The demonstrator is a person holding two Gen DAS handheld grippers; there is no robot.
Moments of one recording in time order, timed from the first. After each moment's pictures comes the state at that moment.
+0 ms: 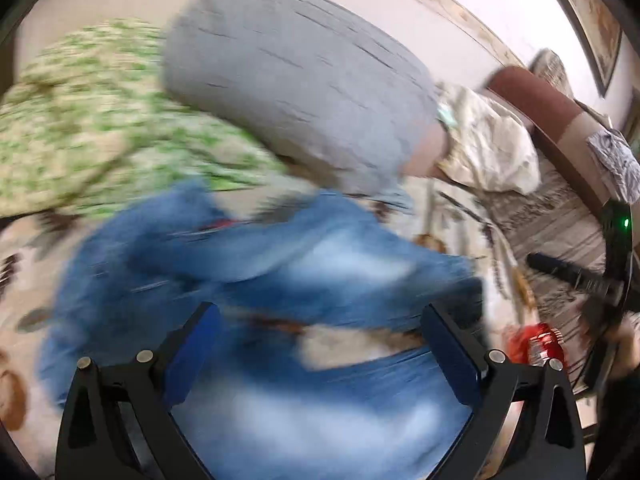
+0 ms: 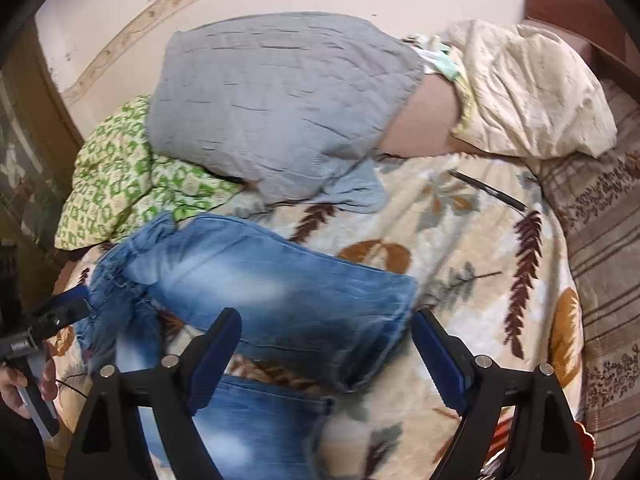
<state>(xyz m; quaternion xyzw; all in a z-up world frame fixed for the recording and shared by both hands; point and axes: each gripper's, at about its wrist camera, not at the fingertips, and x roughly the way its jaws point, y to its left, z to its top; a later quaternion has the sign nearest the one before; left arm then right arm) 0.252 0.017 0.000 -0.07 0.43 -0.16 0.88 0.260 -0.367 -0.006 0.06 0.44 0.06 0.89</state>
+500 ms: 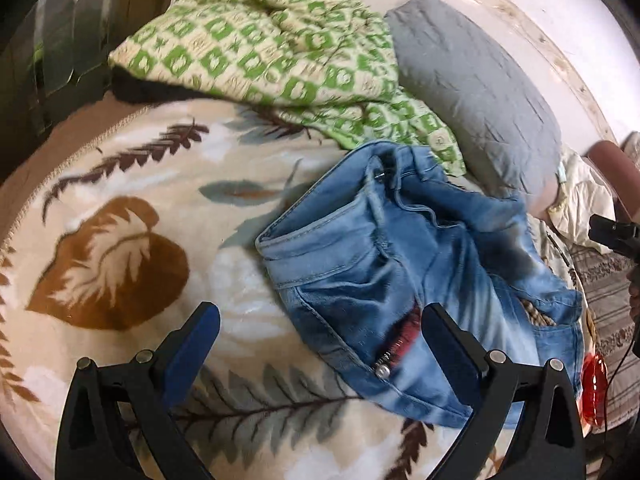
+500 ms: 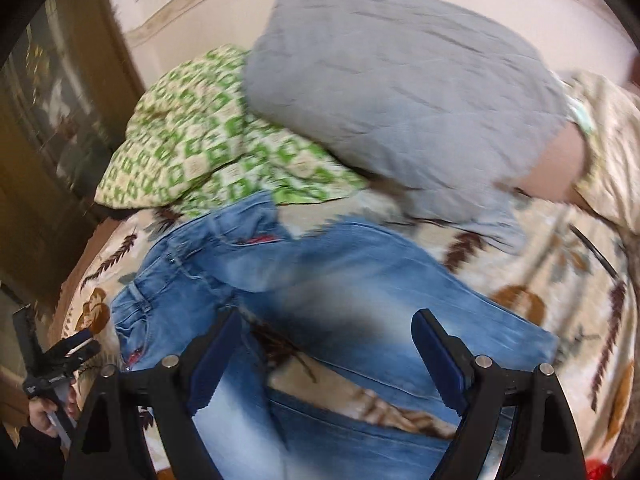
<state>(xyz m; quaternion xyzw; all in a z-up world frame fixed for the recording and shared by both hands) 0.181 0.211 -0.082 -0.16 0.44 0.00 0.88 0.308 -0.188 -0.010 0.00 0.46 0.17 0.87</state>
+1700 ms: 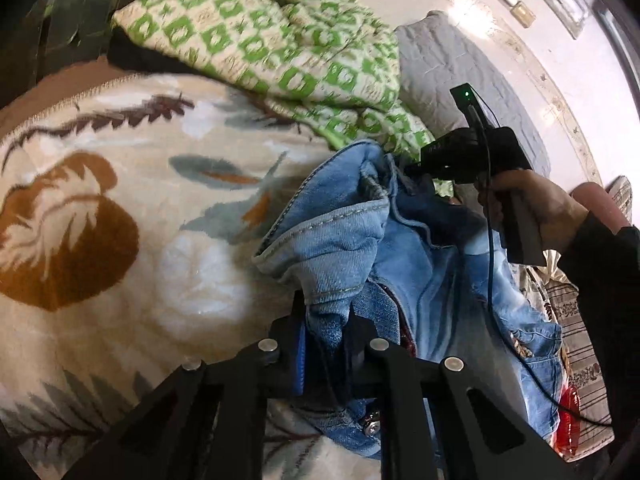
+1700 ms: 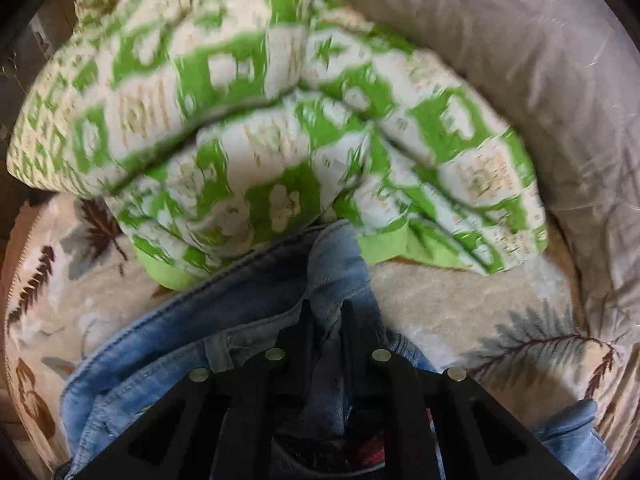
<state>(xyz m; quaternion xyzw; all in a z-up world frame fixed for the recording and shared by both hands) 0.184 0.213 -0.111 -0.23 0.39 -0.02 0.89 0.496 0.035 -0.138 -0.10 0.55 0.14 0.82</state>
